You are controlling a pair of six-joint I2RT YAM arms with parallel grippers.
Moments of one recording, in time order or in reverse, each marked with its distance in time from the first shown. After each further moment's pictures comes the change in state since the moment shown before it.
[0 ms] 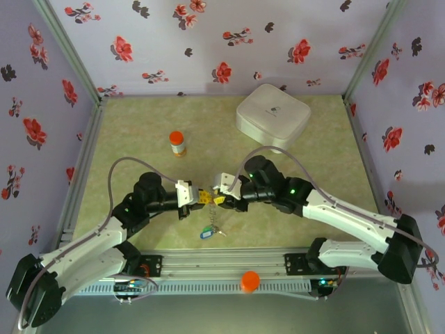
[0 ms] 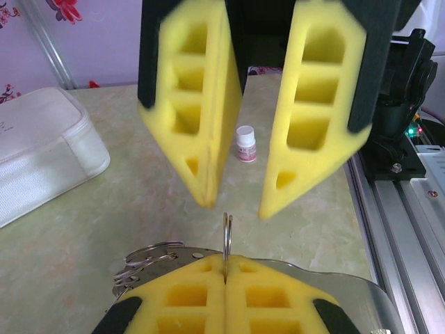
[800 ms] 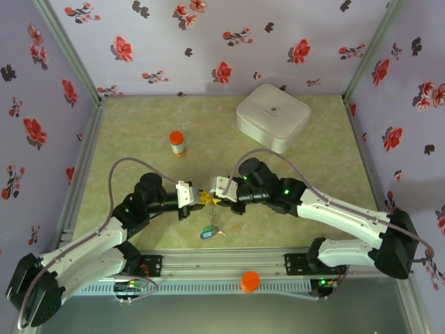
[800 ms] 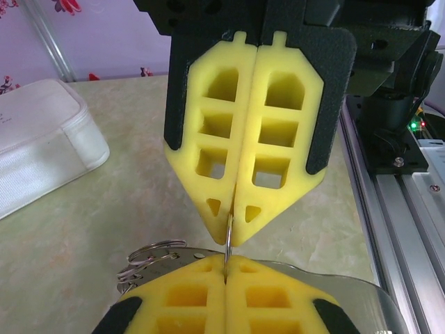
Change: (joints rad) left arm -0.006 0.000 -0.006 -0.010 -0.015 0.002; right arm 0.027 0.039 0.000 0.002 0.053 -0.033
